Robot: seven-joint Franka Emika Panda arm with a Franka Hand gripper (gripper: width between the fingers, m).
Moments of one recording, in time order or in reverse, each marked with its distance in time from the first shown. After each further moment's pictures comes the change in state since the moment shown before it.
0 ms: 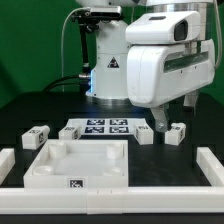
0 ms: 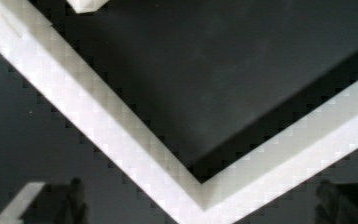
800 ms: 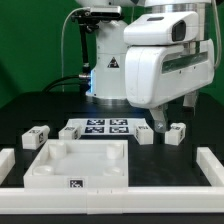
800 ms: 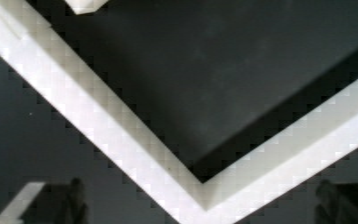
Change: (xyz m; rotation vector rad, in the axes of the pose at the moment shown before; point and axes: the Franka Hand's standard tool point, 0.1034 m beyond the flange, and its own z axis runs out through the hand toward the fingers) arm -0.003 0.002 0.001 -0.010 0.016 -0.034
